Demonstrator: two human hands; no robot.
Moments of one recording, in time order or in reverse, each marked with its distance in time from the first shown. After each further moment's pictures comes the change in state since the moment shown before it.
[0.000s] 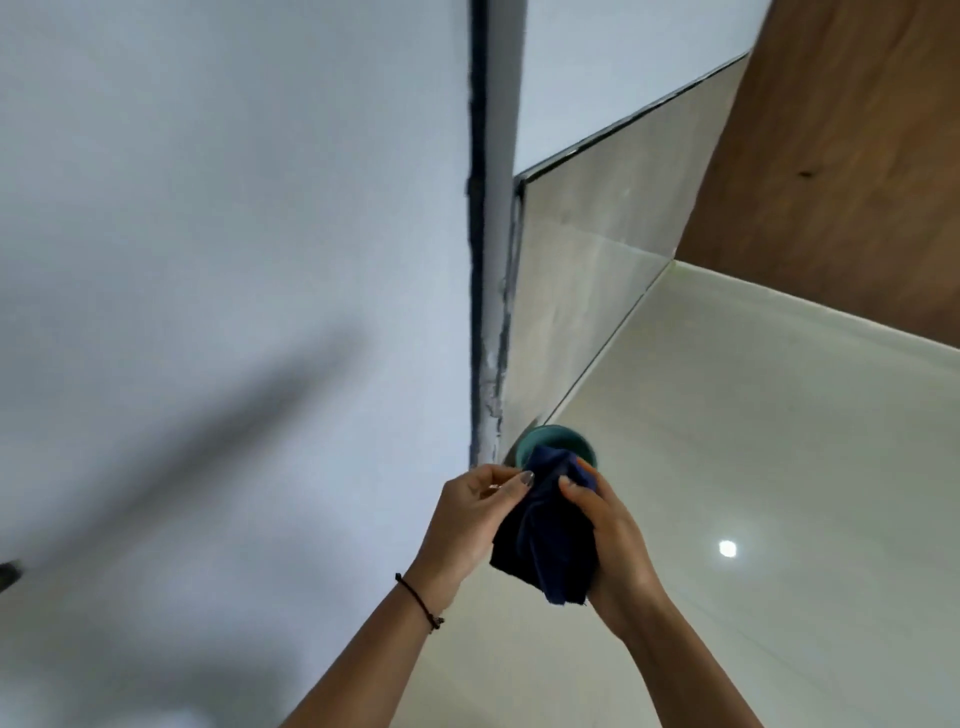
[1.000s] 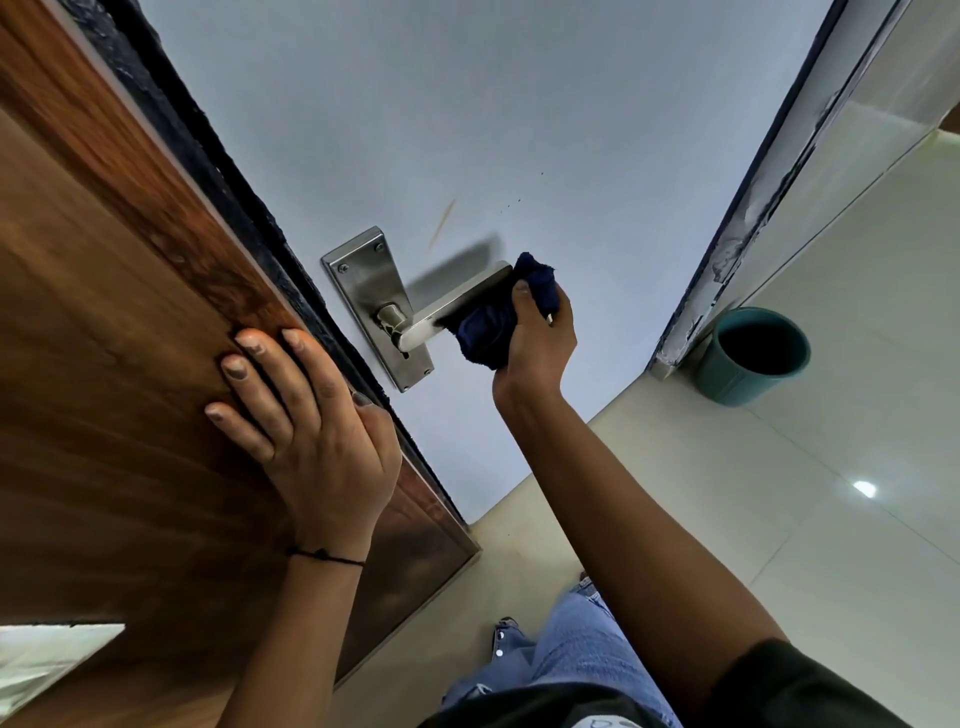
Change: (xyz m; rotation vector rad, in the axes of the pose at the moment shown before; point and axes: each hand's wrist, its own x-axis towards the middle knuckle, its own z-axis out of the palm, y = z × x) left_hand -0.255 -0.070 -0.384 1.591 1.302 0.391; right_hand -0.083 0.206 0.393 0.313 0.101 0.001
